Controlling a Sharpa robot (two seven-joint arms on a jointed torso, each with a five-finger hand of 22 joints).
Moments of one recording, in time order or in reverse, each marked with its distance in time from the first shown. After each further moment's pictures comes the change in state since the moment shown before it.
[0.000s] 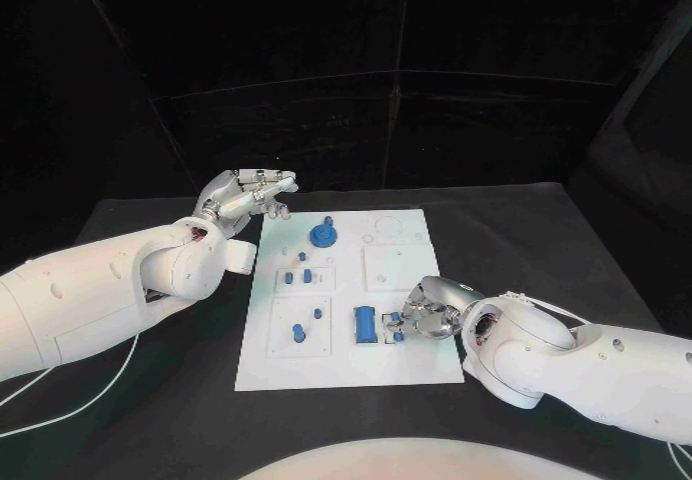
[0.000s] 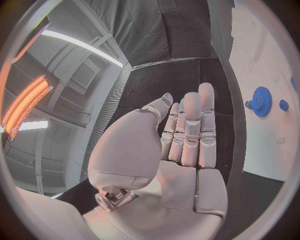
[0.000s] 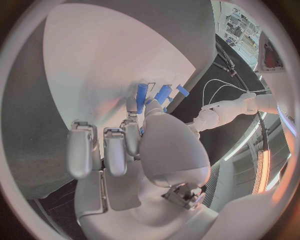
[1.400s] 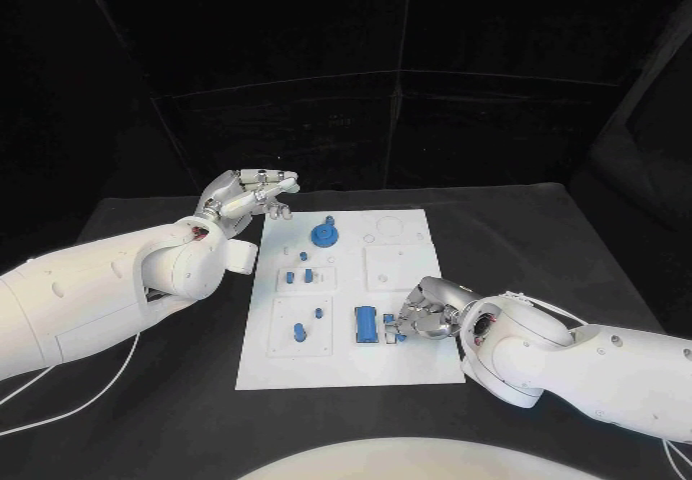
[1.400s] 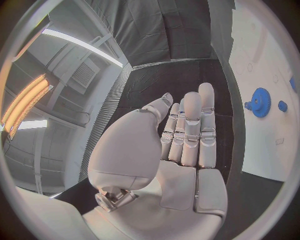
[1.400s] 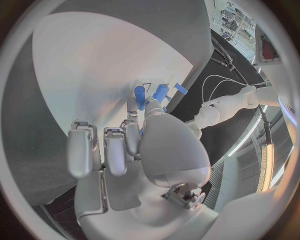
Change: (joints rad) left arm 0.000 -0.002 0.000 0.001 0.000 0.010 -0.007; left_hand 0.000 0.000 0.000 0.000 0.000 -0.004 -0.004 0.004 -0.001 0.000 0.000 0.000 0.000 0.000 0.000 0.000 -0.001 0.000 0.000 0.000 -0.004 -0.001; right arm 0.003 0.012 0.003 -0.003 0.068 0.004 -0.003; right_hand 0.005 -0.006 0.010 -0.011 0.003 0.003 -0.003 -0.003 0.011 -0.003 -0.005 -0.003 0.000 0.000 0.000 0.000 0.000 0.000 0.000 0.000 0.000 0.000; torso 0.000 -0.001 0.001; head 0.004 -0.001
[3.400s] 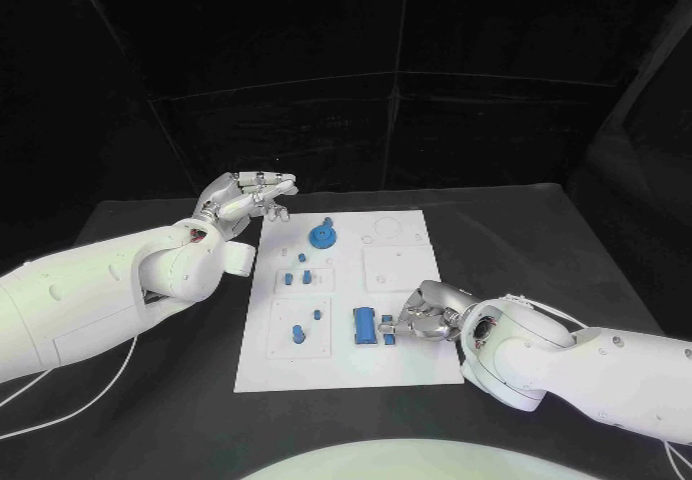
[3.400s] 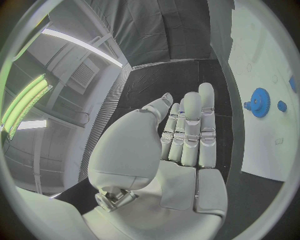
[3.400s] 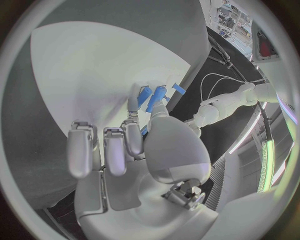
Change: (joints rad) left arm 0.000 0.002 -0.001 -0.004 0.000 0.003 -0.006; left_hand 0.003 0.003 0.000 0.000 0.000 -0.003 0.004 0.000 0.000 0.000 0.000 0.000 0.001 -0.004 -0.003 0.000 0.000 0.000 0.000 0.000 0.000 -0.001; right arm -0.003 -0.016 -0.003 0.014 0.031 -0.005 0.014; right_hand -0.125 0.022 -0.141 0.018 -0.125 0.000 0.000 0.000 0.064 0.008 -0.007 0.000 -0.141 0.000 0.000 0.000 0.000 0.000 0.000 0.000 0.004 0.000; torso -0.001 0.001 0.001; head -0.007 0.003
